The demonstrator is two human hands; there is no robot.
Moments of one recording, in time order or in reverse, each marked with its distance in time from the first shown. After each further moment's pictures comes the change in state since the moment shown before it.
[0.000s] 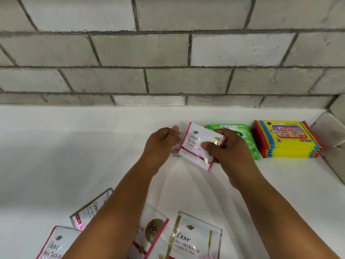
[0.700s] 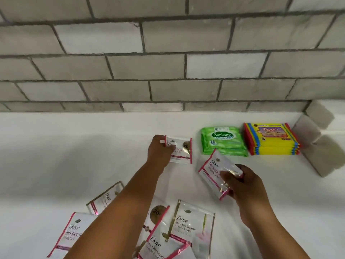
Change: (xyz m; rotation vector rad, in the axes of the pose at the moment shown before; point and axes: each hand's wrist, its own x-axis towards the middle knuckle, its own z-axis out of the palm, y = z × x) left_hand -0.011 -0.015 0.005 -0.059 0.139 -0.134; right_hand -0.089 0.030 -0.034 0.159 0.168 0.143
